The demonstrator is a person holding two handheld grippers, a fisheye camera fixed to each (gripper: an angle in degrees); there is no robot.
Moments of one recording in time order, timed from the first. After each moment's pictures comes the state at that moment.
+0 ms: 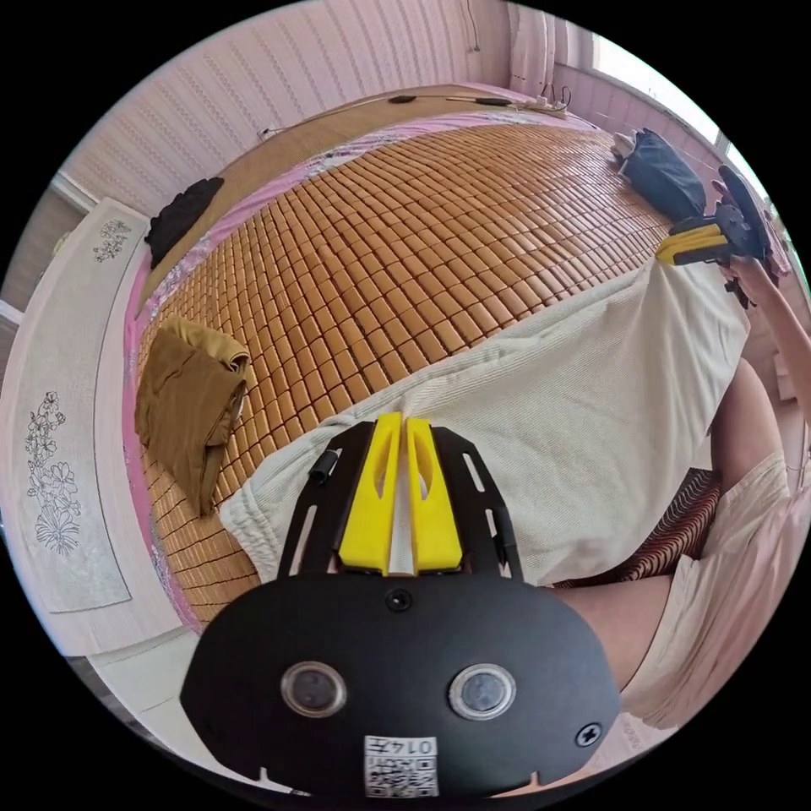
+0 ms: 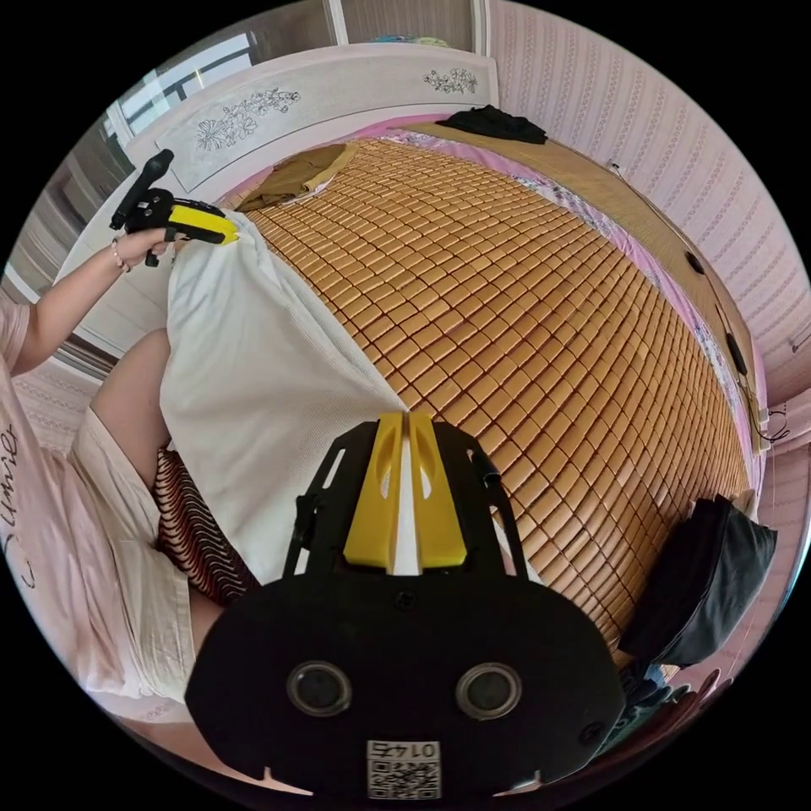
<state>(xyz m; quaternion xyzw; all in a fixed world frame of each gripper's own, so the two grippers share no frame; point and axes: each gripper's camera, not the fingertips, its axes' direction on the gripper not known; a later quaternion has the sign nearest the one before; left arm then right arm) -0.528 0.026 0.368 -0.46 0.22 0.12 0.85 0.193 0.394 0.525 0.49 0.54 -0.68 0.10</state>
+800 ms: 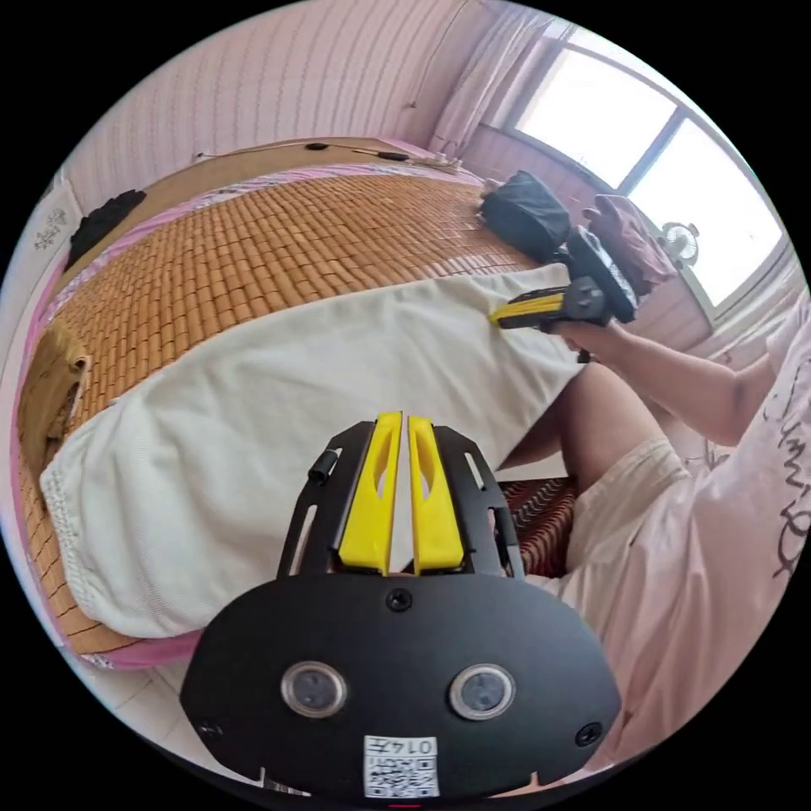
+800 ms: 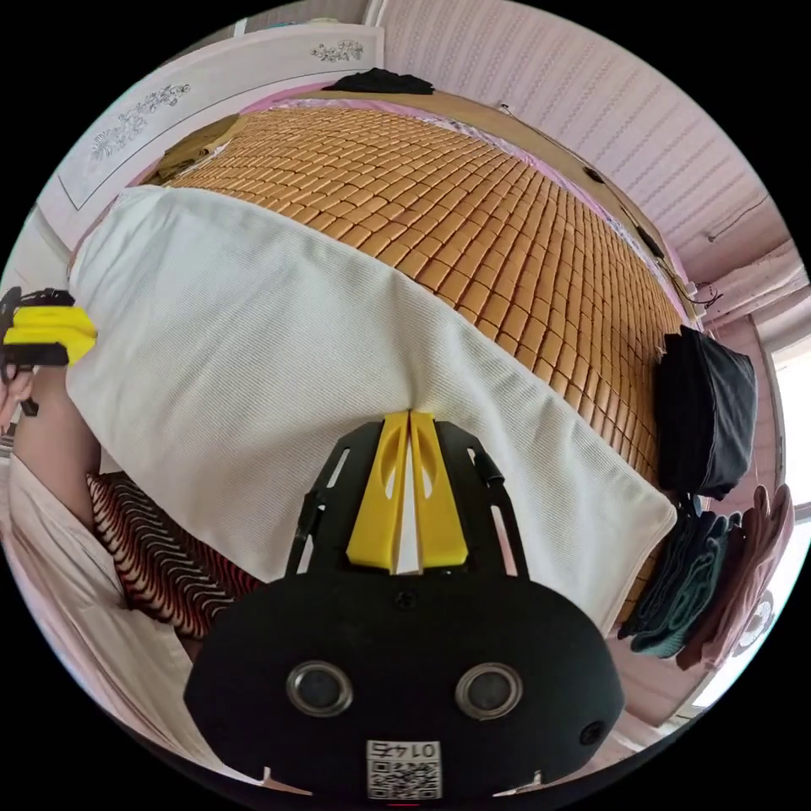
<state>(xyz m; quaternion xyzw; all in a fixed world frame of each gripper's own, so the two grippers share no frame) -0.479 0.067 0.200 -0.37 0.41 0.01 0.83 0.181 0.291 0.563 0.65 0.50 -0.56 0.14</state>
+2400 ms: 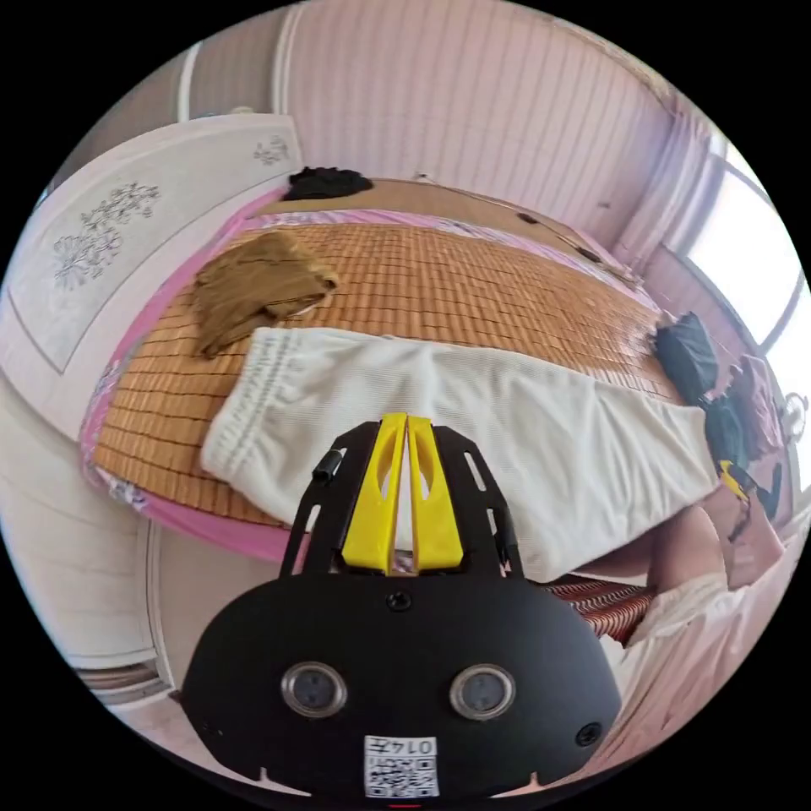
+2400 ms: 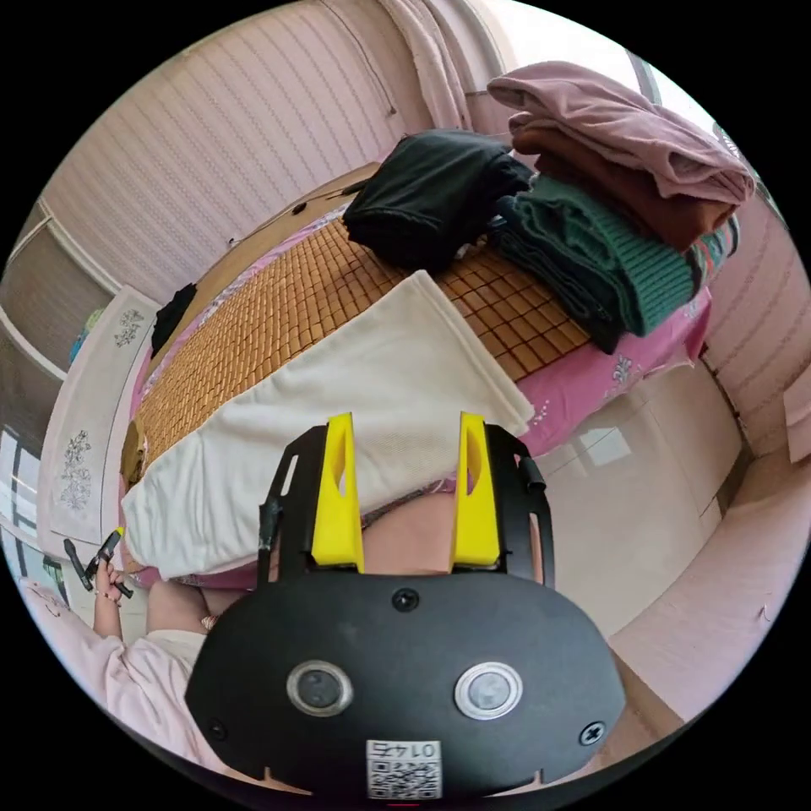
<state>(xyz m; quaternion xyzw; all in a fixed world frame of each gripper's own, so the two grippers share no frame) -0.692 0.096 0.184 -0.37 0.13 -0.17 0.90 0.443 0.379 0.199 0.77 0.06 -0.54 0.34</state>
